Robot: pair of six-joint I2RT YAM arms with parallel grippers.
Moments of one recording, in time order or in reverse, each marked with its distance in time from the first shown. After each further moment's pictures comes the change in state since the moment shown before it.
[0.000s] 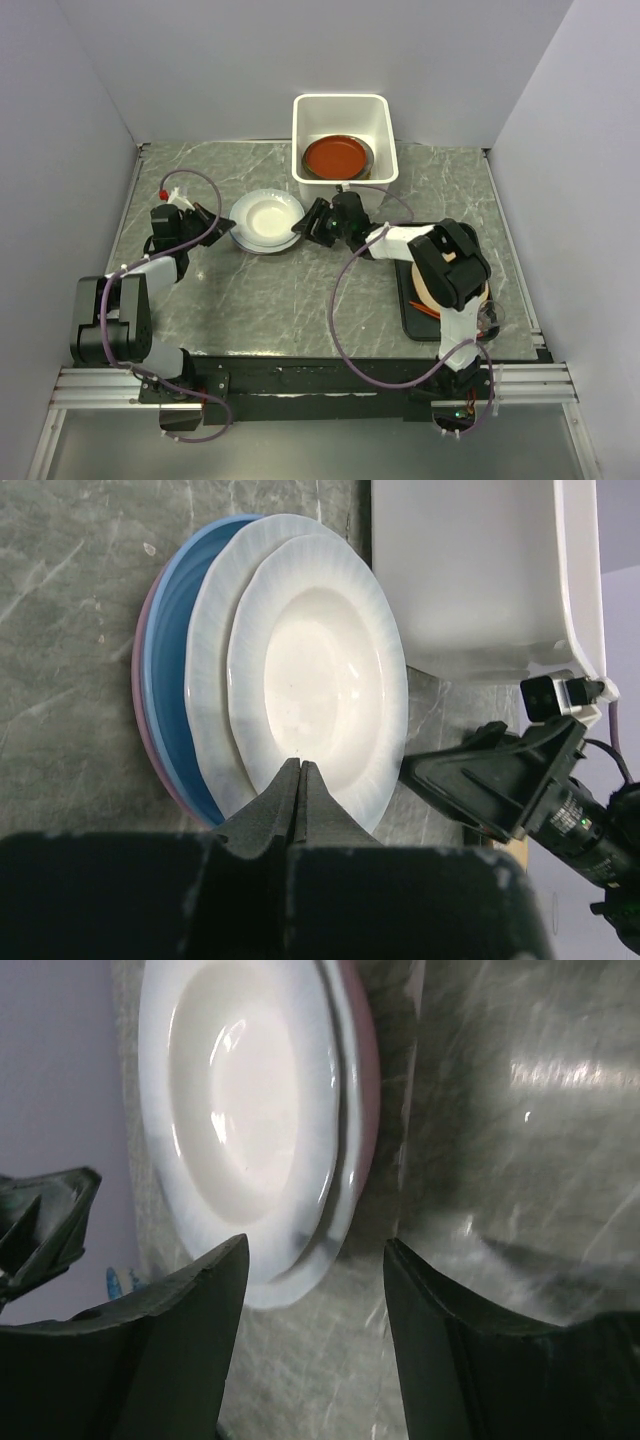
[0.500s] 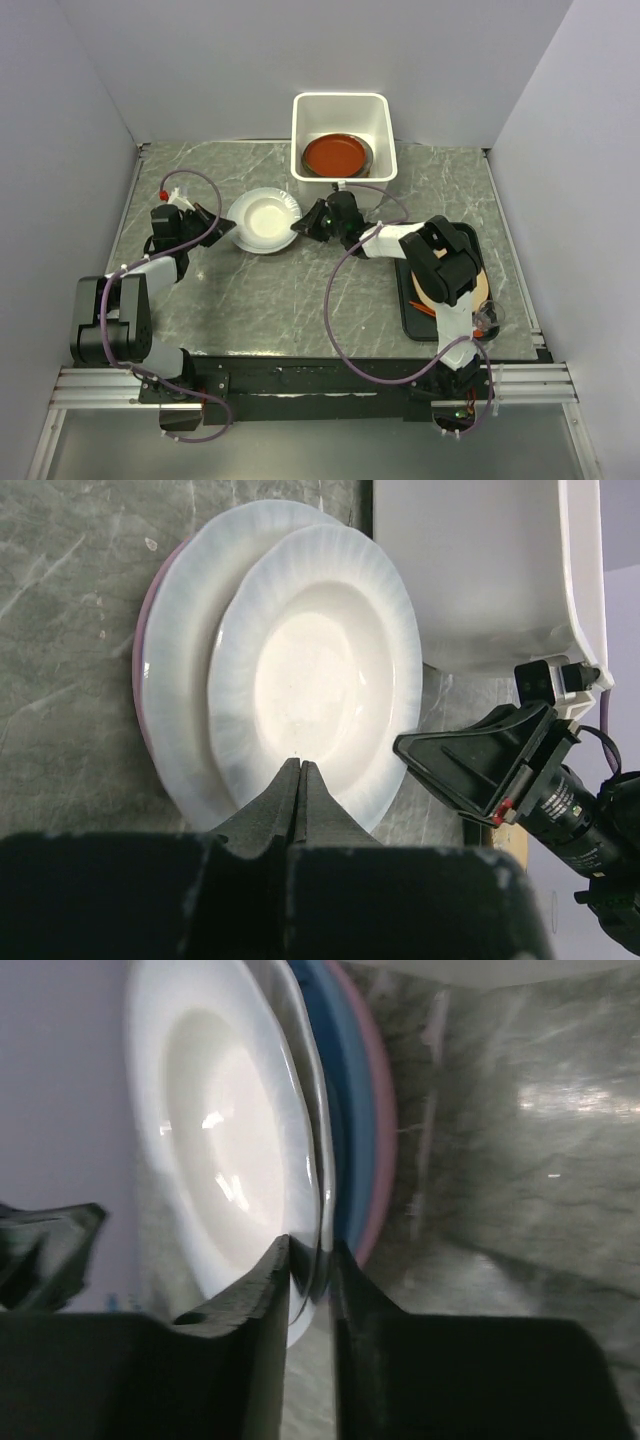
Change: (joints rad) left arm 0.000 0.000 -0.001 -0.007 0.001 0.000; right arm 0.010 0.076 0.056 0.050 0.042 -0.001
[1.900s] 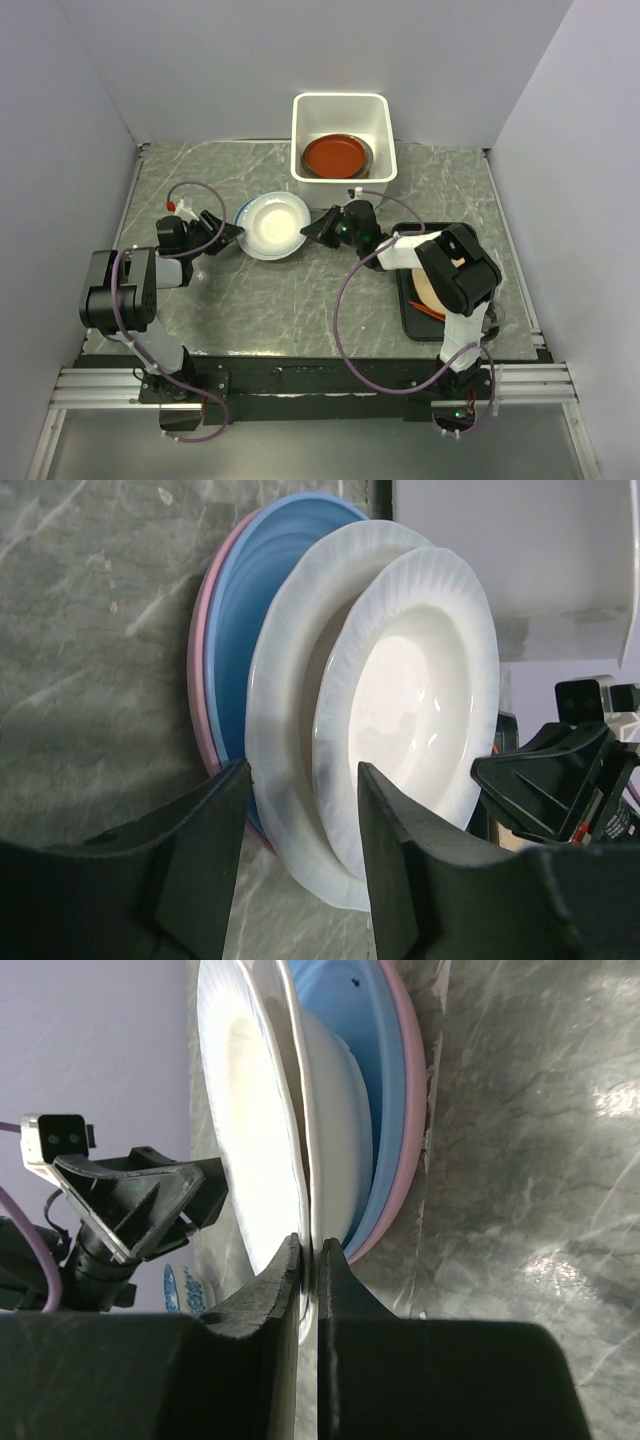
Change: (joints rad) left arm 0.016 0.195 -0.069 0.267 0.087 -0.040; right arm -0.027 -0.140 -0.219 0.167 -0.055 0.092
